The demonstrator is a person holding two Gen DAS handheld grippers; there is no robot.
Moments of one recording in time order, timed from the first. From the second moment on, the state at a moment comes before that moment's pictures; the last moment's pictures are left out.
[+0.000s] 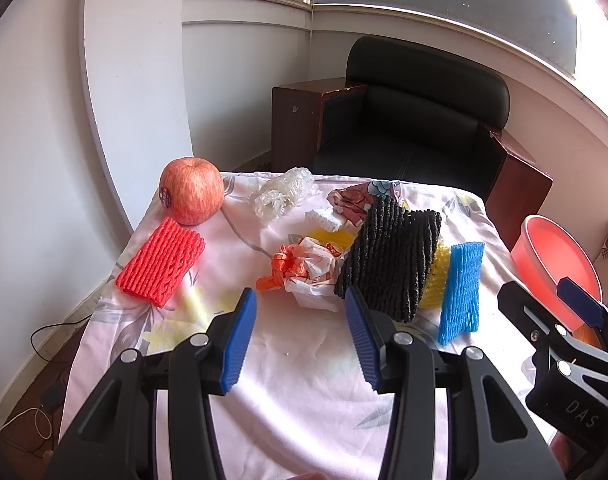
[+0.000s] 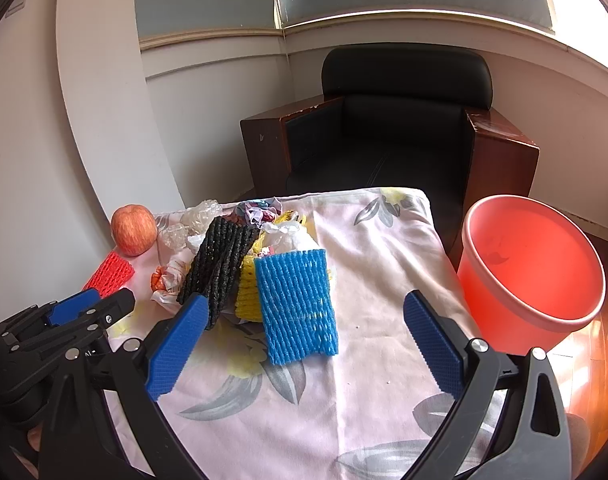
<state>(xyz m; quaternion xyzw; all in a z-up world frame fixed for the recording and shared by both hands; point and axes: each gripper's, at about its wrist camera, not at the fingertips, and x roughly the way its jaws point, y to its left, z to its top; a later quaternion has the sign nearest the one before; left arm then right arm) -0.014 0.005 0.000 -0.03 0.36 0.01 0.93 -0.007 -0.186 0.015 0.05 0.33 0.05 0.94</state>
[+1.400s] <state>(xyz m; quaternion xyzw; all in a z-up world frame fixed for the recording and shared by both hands) -0.013 -0.002 -0.003 -0.02 0.36 0.01 0.93 -0.008 -0.190 0.018 0.06 0.33 0.05 0.94</state>
